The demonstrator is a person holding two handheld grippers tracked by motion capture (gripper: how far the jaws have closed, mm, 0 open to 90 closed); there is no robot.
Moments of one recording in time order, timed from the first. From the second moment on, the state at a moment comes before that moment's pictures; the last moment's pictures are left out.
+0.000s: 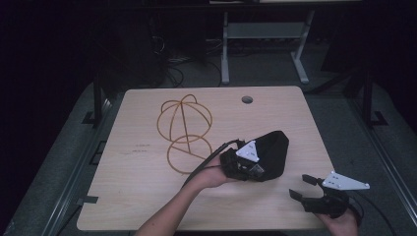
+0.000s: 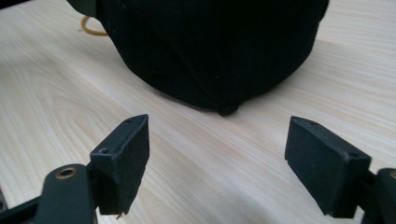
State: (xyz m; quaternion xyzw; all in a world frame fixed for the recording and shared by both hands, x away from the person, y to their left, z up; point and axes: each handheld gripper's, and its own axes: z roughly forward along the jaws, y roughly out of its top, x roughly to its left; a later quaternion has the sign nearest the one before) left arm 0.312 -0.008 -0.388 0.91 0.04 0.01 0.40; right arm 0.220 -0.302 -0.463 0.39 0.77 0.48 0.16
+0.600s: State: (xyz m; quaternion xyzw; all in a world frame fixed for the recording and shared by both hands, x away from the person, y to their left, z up) left arm 0.303 -0.010 -0.342 0.89 0.00 0.00 0.45; right arm 0.228 -0.295 -0.431 0.36 0.74 0.56 0.15
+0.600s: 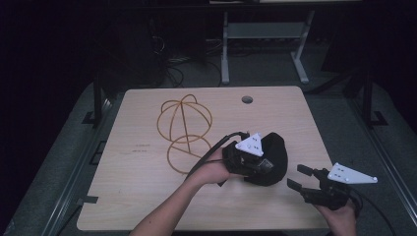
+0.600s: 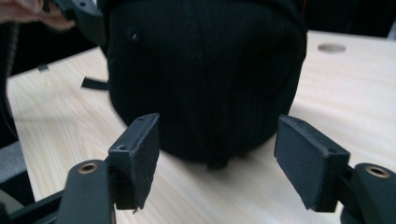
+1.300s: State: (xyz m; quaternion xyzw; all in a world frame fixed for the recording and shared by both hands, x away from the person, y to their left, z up) left arm 0.287 -0.026 -0.315 0.88 -0.05 -0.01 0.47; right arm 0.226 -0.293 -0.419 0.31 0.72 0.60 0.14
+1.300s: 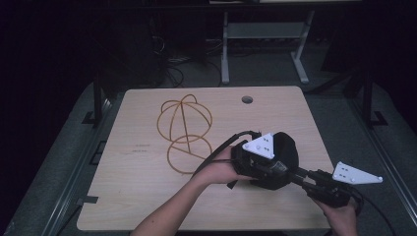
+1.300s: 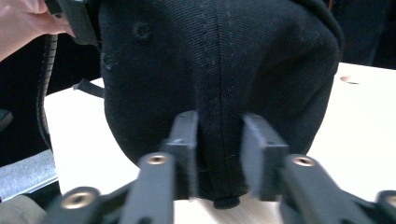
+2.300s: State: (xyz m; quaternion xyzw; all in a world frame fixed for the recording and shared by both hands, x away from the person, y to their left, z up) left arm 0.287 0.025 -0.323 0.89 0.02 0.06 0.45; right arm 0.235 -0.295 -0.394 0.32 0.74 0.58 0.12
